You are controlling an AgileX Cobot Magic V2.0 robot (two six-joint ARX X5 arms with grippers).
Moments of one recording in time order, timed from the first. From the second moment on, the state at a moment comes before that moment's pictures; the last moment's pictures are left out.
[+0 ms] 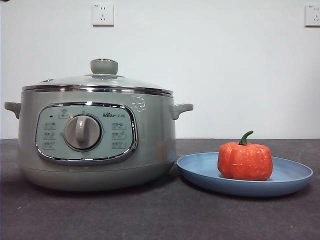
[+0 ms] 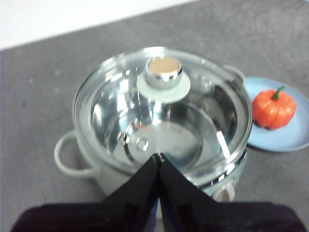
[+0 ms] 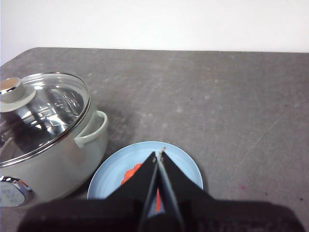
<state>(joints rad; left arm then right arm) -0.53 0.61 0.78 -0.64 -0.07 -0.02 0.54 0.42 0.71 -0.60 0.21 0.14</state>
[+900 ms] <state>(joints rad) -0.23 0.29 0.69 -0.56 0.02 0.00 0.54 0.43 0.71 -0.65 0.21 0.16</state>
